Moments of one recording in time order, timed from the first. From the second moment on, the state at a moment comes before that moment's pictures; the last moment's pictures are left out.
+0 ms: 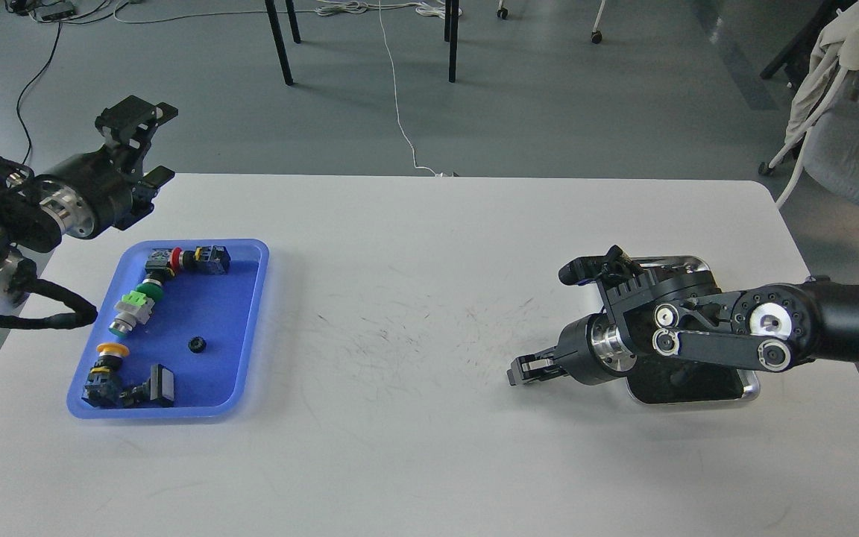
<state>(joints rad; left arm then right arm) -0.71 0.77 -0.63 -1.15 0.52 -0.07 -0.06 1.24 -0.38 -0.41 1.22 -0.88 0.36 -0.03</state>
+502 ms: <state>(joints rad) -0.71 0.76 -0.63 -1.14 0.52 -0.07 -0.06 1.31 -0.45 -0.39 1.23 -0.87 0.37 -0.02</state>
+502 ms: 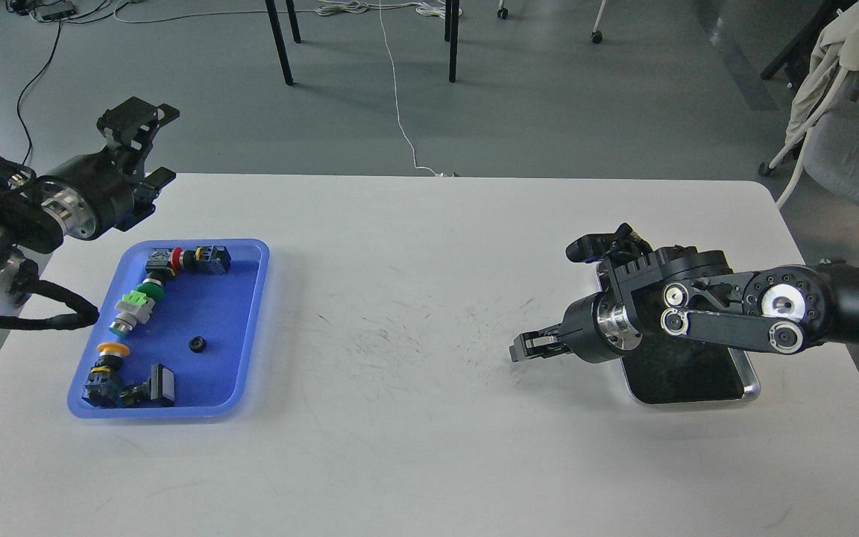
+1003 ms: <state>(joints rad) -0.71 0.75 -0.63 -1.14 0.52 -0.06 -0.06 1.29 -0.75 -0.30 1.12 -0.89 0.35 0.04</state>
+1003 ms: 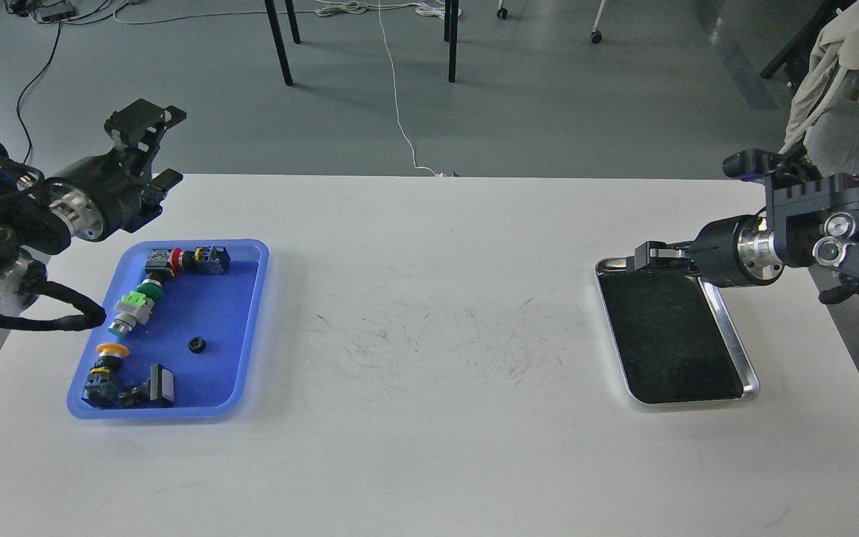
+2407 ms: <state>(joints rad) -0.71 0.74 -0.63 -1.14 0.52 -0.06 -0.06 1.01 -0.63 -0.22 1.01 -0.97 -0.03 0.06</state>
